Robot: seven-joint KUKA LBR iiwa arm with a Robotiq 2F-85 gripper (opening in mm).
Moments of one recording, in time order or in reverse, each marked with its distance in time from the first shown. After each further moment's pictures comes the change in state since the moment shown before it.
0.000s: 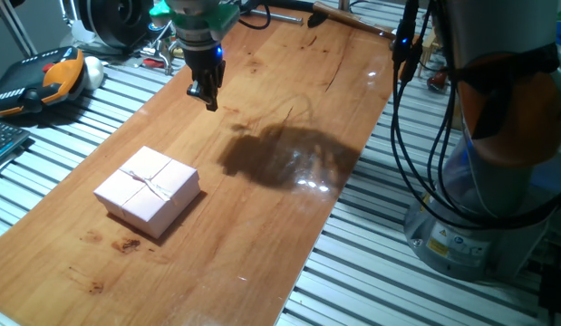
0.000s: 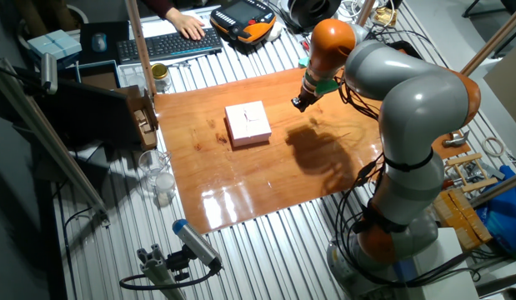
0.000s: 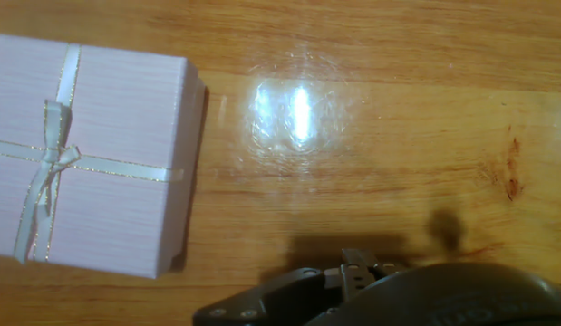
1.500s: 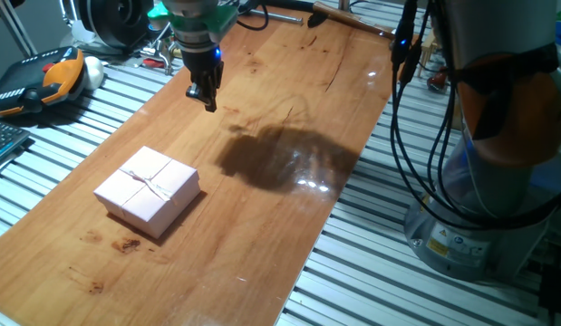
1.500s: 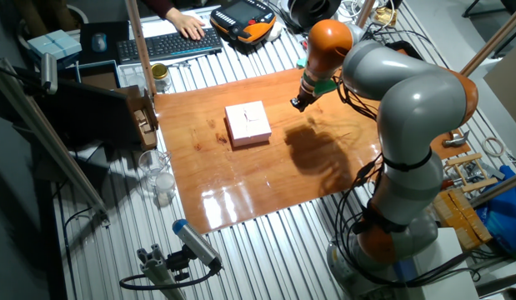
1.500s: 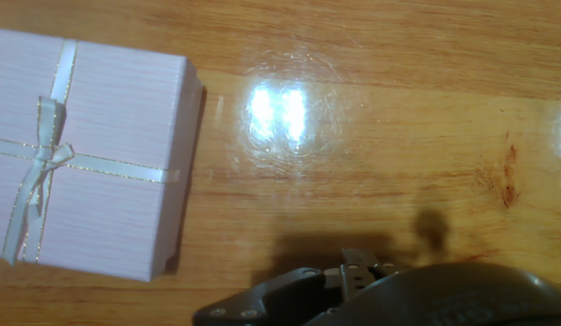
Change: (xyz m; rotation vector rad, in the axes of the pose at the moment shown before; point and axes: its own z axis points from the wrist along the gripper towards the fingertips) arm -0.003 0.000 0.003 0.025 0.000 -0.019
